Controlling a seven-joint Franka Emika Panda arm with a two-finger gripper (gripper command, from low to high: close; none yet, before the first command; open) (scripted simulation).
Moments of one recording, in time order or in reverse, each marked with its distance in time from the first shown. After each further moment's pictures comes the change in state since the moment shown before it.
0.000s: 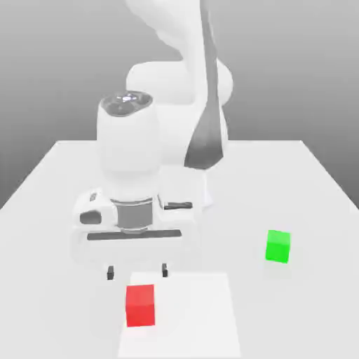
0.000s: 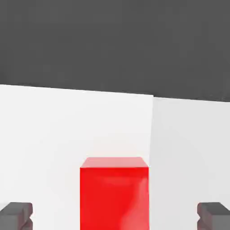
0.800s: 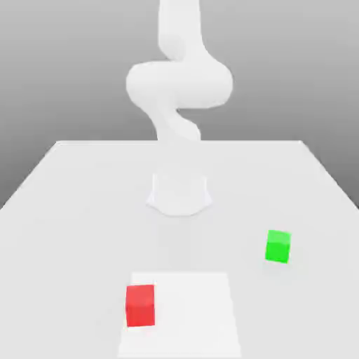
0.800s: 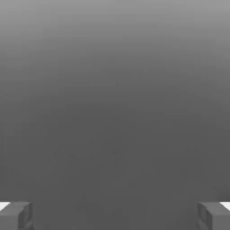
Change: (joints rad) arm 0.032 -0.876 0.105 0.312 -0.064 -0.472 0.275
